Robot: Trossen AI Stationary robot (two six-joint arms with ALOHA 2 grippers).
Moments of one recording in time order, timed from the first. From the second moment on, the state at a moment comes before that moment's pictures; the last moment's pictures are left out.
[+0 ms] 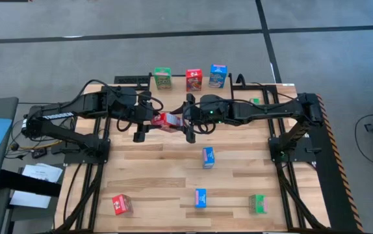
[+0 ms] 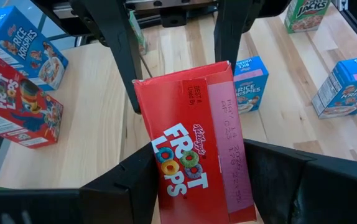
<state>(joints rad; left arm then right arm) 0.12 1.15 1.29 -0.70 -0.01 0.27 -0.07 1.64 1.37 0.01 -0.03 -0.13</state>
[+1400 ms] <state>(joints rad) 0.12 1.14 1.36 -0.73 -0.14 0.24 -0.09 1.64 1.37 0.00 0.00 -0.08</state>
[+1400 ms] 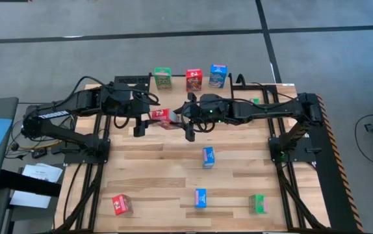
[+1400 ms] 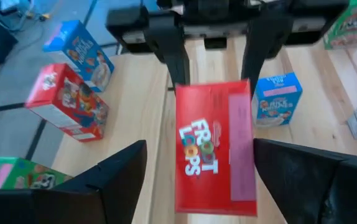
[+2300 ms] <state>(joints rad) 0.12 1.09 1.37 -0.78 -0.14 0.15 -0.26 1.46 1.37 -0.23 -0.01 -0.16</state>
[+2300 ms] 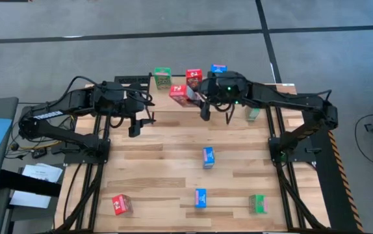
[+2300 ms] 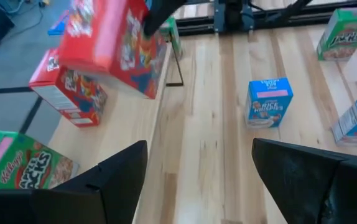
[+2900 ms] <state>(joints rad) 0.12 1.09 1.37 -0.78 -0.14 0.15 -0.39 1.27 0.99 0.11 -0.19 -0.02</state>
